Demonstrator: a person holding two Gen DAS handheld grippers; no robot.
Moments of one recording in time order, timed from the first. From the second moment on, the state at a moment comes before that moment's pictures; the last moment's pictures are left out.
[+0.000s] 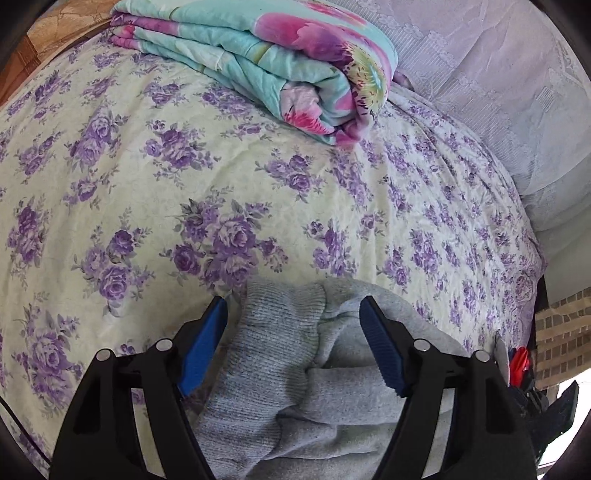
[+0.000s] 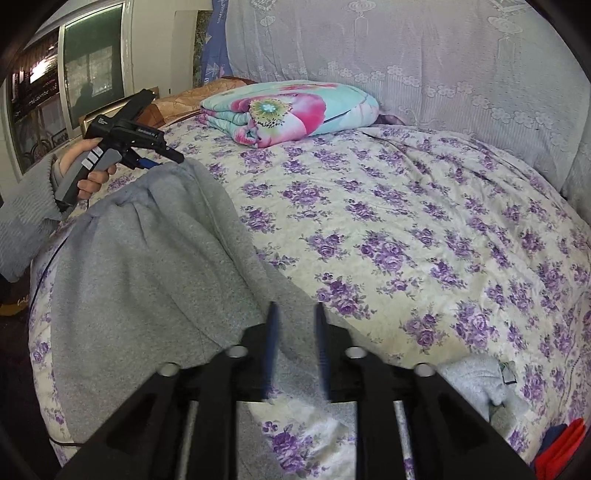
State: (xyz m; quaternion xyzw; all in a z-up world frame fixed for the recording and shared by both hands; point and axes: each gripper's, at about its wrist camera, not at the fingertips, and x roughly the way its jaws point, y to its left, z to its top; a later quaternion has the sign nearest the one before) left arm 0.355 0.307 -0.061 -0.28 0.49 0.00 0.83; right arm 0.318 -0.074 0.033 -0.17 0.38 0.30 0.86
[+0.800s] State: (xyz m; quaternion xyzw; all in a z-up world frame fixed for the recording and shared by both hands) left arm 0.287 0.311 -0.004 -0.29 0.40 -0.07 0.87; right arm 0.216 -0.065 0.068 -0.23 0.31 0.28 0.88
